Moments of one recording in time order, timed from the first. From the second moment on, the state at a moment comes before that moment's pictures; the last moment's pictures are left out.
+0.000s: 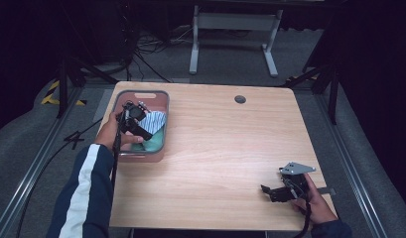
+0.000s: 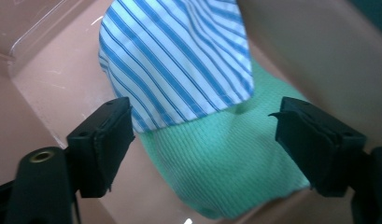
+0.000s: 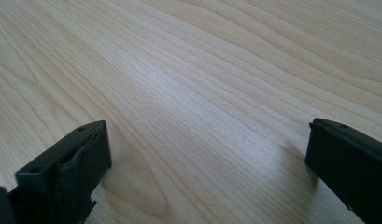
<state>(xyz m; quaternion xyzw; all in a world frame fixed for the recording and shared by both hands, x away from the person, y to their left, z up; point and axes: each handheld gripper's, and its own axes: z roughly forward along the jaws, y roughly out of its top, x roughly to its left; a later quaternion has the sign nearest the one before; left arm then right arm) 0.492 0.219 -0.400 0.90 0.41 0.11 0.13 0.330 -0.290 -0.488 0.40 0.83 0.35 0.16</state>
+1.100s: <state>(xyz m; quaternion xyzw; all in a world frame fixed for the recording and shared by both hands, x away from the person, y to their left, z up) 0.509 0.212 -0.415 0.91 0.42 0.04 0.06 0.330 -0.290 -0.488 0.40 0.83 0.35 0.16</state>
